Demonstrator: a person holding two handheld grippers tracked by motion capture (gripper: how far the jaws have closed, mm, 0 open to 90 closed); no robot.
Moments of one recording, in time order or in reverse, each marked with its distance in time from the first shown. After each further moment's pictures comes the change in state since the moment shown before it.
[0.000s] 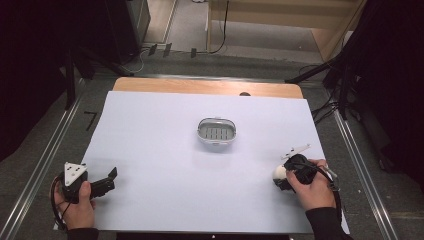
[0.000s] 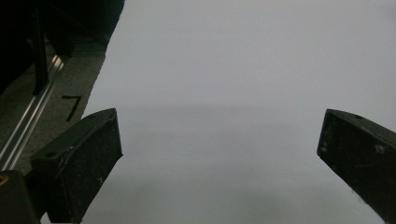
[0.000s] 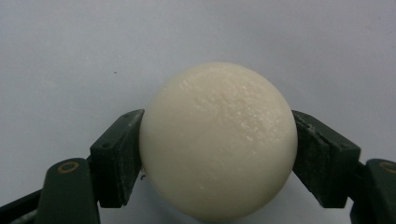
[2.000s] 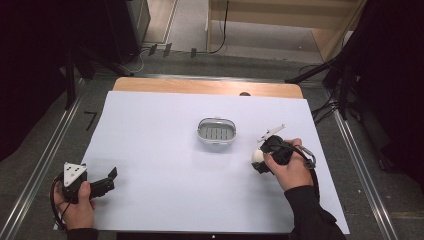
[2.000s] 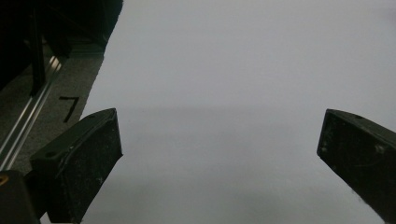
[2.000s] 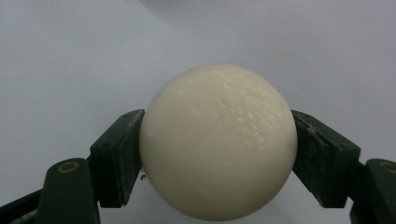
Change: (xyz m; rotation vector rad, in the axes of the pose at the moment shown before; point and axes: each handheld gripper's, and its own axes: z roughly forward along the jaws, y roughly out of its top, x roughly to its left) left arm 0.001 0.000 -0.001 -0.005 -0.011 -0.004; right arm 0.028 0.075 -0.002 -0.052 0.045 -0.108
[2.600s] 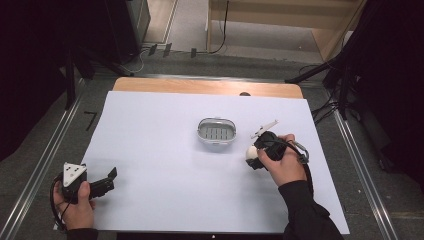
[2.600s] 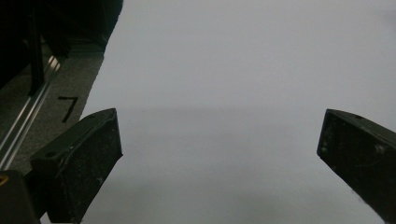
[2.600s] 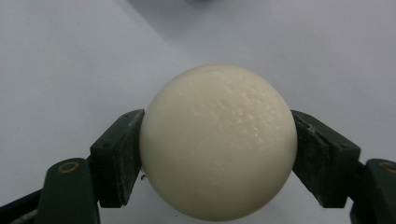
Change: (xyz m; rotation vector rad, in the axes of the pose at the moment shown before) left arm 0.001 0.000 0.000 -0.005 -0.004 -0.006; right arm 0.005 0.018 0.004 -0.007 0.014 -0.025
